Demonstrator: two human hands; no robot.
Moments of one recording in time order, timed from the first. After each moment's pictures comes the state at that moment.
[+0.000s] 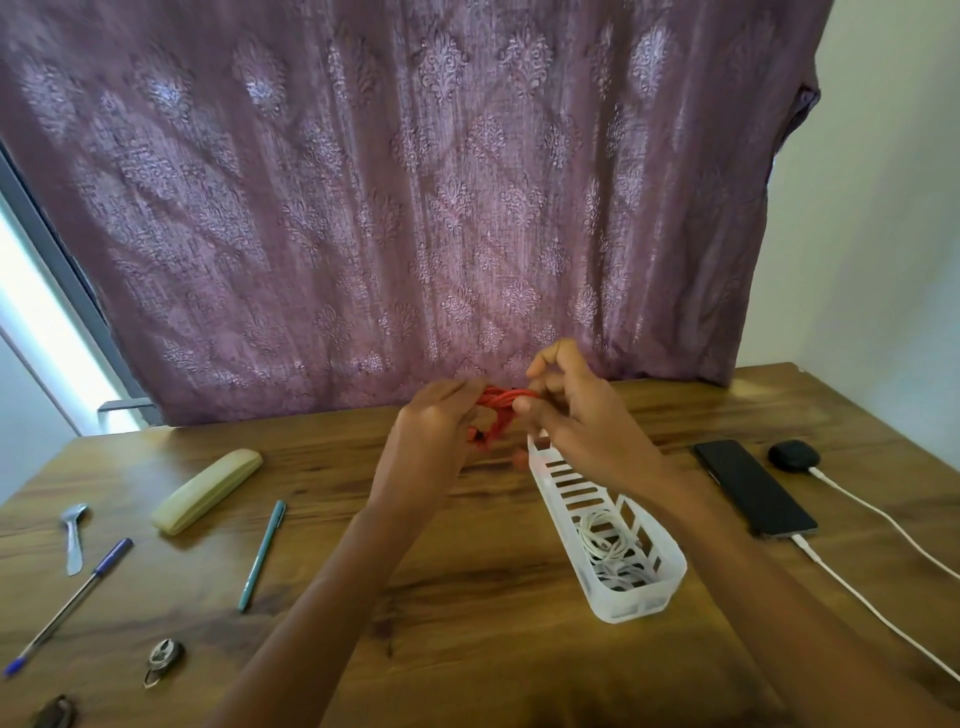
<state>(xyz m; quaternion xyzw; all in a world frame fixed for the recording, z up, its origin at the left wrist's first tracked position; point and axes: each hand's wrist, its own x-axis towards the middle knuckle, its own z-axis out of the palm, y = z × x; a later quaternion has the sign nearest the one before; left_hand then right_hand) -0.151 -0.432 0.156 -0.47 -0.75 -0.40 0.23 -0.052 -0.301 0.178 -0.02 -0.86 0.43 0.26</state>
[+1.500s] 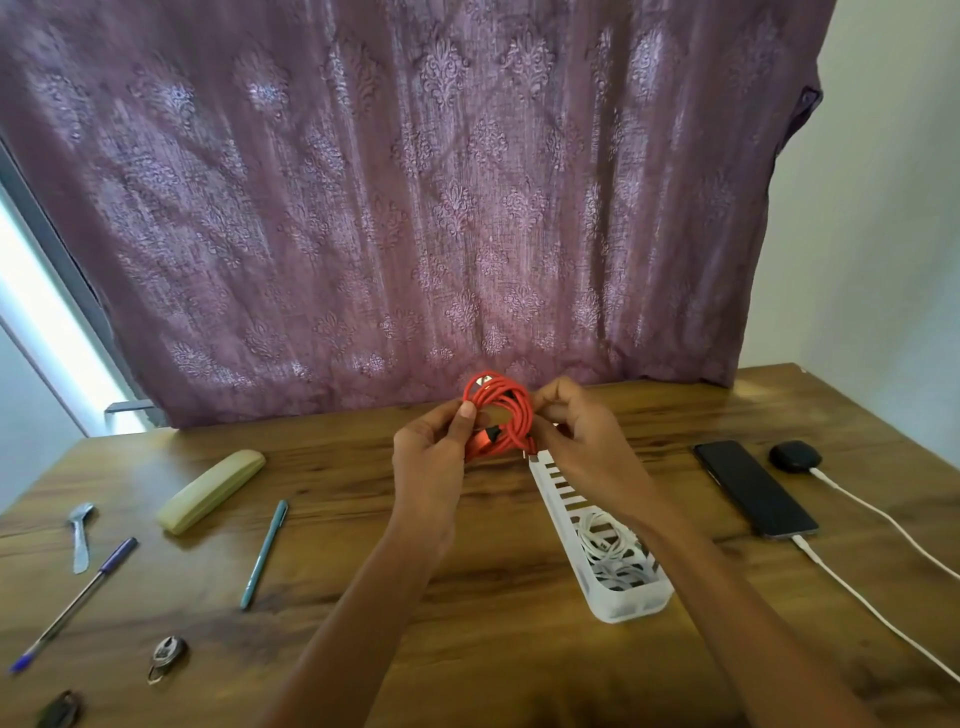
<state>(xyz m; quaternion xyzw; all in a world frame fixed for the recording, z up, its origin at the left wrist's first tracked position) -0.121 -0.423 0.150 -0.15 -0.62 -0.76 -0.12 -0.051 -0.301 0.153 -0.09 -0.82 0.51 0.27</state>
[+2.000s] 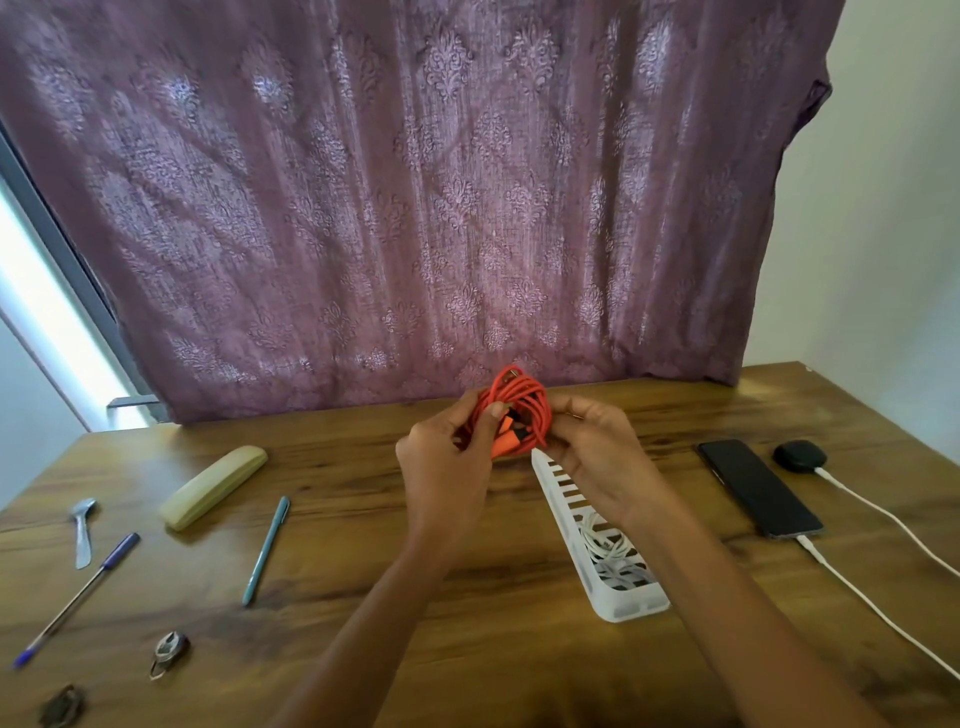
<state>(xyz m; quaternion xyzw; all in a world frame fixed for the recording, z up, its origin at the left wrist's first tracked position) -0.110 -0.423 0.154 -0.23 -0.74 -0.63 0.07 -0.059 -0.302 0.152 -0.15 -0.54 0.80 0.22</state>
